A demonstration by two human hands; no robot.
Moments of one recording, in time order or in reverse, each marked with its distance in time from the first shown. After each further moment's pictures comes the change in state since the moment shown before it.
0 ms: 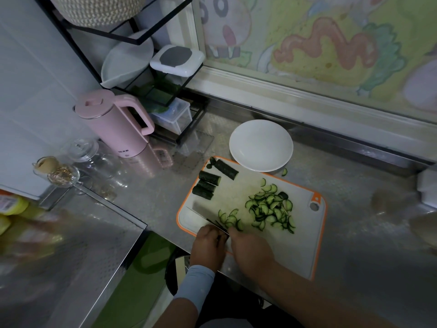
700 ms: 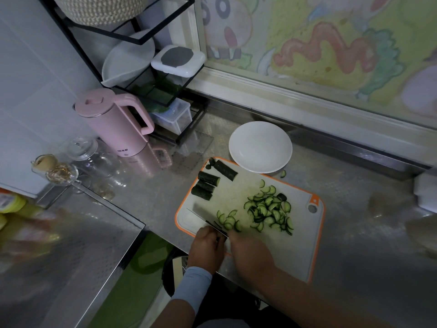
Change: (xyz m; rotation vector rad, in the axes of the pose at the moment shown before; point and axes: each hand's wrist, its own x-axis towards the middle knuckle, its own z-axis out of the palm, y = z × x) left_hand -0.002 -0.004 0.004 0.027 0.033 0.040; right_hand -0.009 0.003 0.010 -0.013 0.032 -0.007
